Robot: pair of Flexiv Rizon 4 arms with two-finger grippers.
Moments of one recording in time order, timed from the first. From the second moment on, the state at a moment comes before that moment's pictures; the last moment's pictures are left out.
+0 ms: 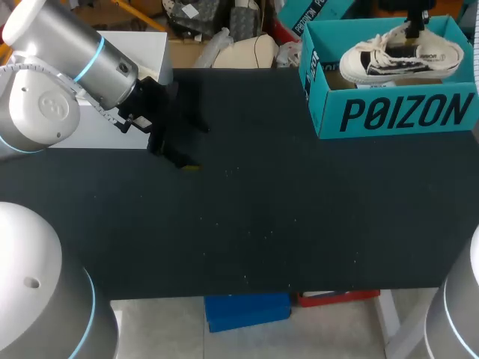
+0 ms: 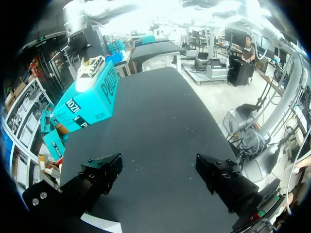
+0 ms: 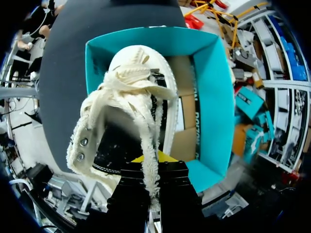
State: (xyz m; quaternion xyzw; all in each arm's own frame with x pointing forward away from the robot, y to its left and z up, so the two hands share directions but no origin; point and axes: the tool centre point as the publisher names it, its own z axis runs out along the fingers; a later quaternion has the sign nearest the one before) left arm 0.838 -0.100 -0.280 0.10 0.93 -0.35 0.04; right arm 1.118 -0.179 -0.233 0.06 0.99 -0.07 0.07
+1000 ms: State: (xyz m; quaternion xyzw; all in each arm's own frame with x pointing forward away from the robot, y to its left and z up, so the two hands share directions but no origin) left arm 0.838 -0.100 -0.280 0.10 0.93 -0.35 0.04; right arm 1.127 -0.175 -0.348 0.04 1.00 -0.01 -0.02
